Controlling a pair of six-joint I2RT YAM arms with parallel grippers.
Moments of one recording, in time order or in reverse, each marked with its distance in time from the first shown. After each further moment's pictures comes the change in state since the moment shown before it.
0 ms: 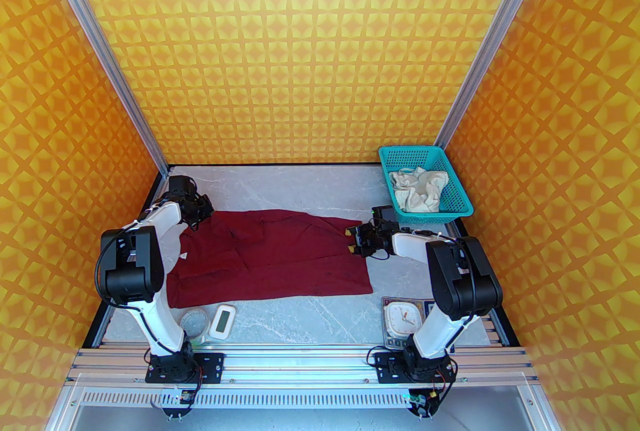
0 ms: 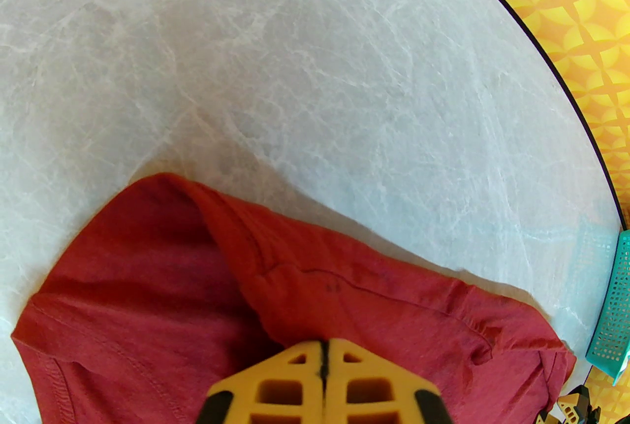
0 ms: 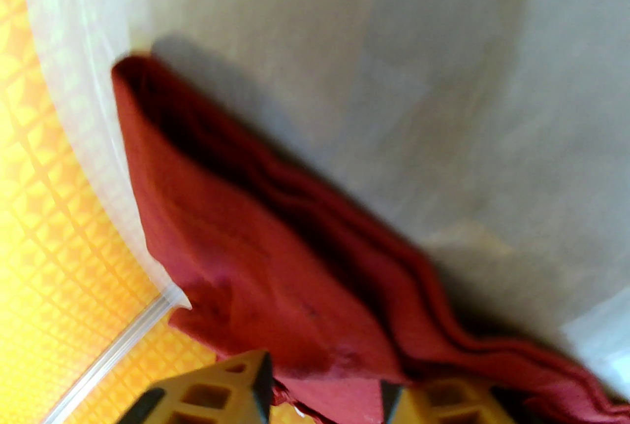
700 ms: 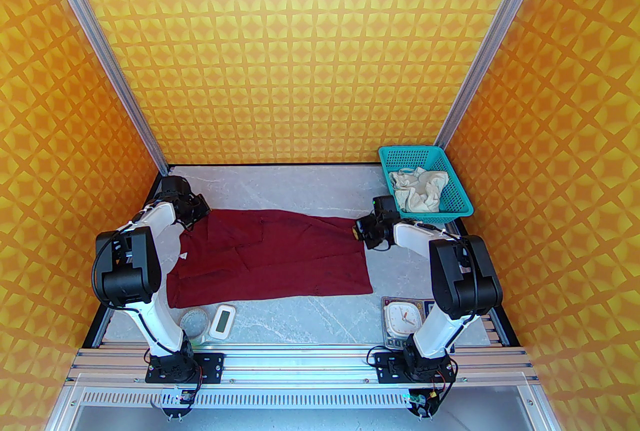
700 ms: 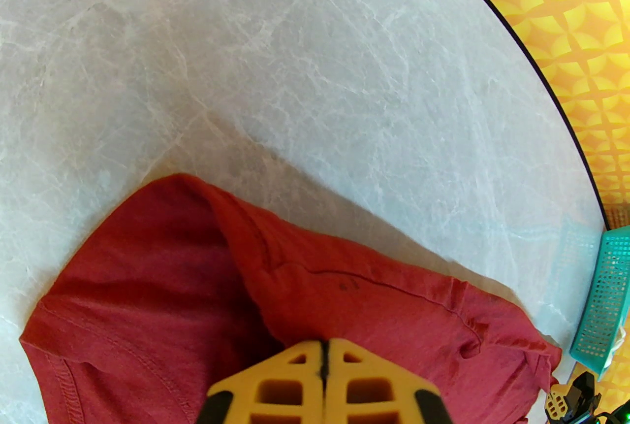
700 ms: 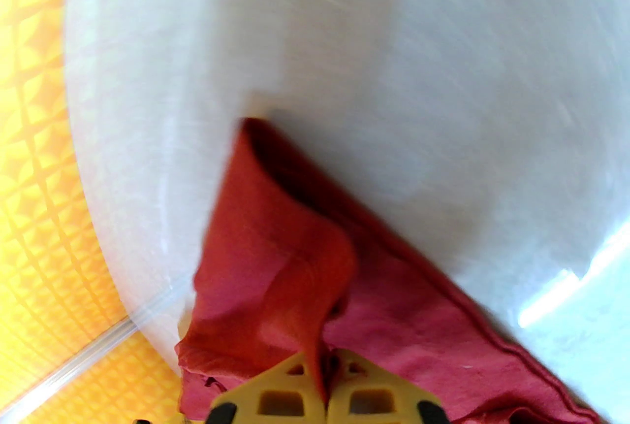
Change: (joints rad) left arm 0.056 -0.008 0.001 -0.005 0.092 -0.001; right arm -0.002 0.005 0.174 -0.194 0.148 -0.232
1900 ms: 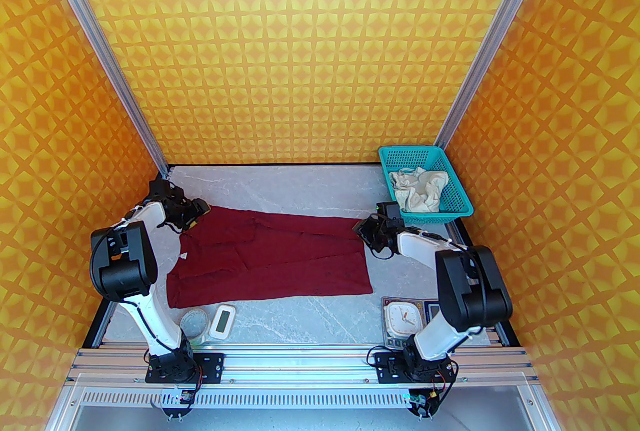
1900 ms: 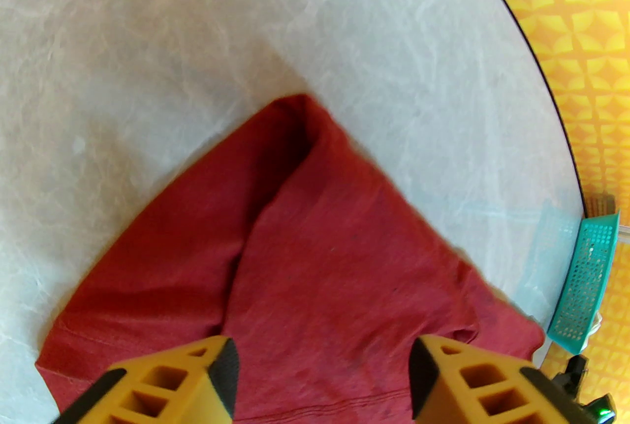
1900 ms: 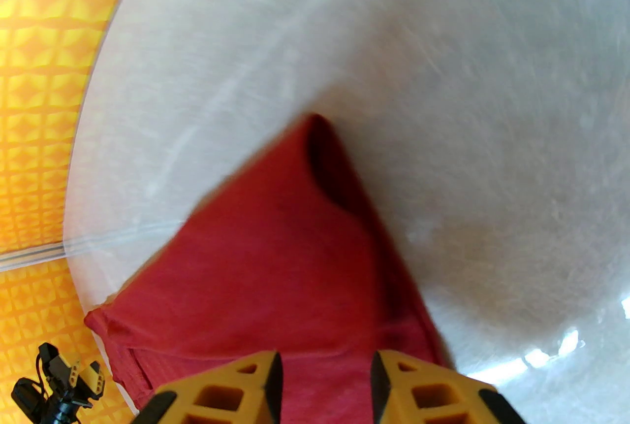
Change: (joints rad) left arm 0.086 0.052 -0.003 -0.071 0.135 0.076; right arm -0.004 -0.112 -0.152 0.142 0.037 -0.373
